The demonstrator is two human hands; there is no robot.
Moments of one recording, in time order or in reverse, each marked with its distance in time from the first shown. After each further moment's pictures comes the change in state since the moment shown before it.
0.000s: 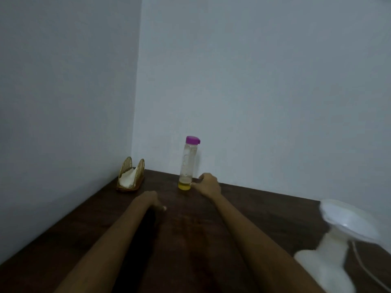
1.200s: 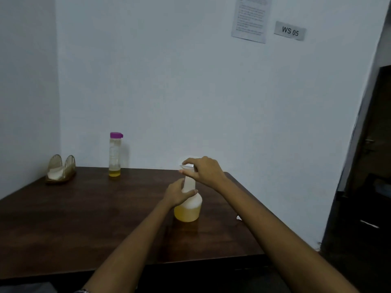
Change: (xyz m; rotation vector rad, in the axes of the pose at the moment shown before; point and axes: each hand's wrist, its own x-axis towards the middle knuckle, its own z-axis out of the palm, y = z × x) left_hand -0.221 0.237 0.135 -0.440 0.228 0.726; right_hand -0.246 0.111 -0.247 -0.462 0.302 -0.465
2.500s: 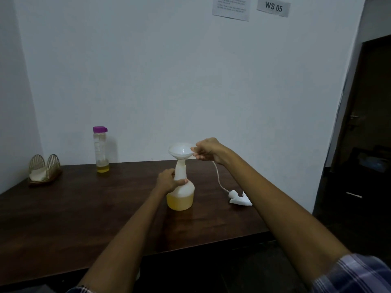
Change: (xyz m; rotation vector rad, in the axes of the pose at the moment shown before) left_hand 0.022 -0.002 0.005 0.065 -0.012 -0.095; right_hand 0.011 0.026 -0.035 0.988 -0.136 0.883
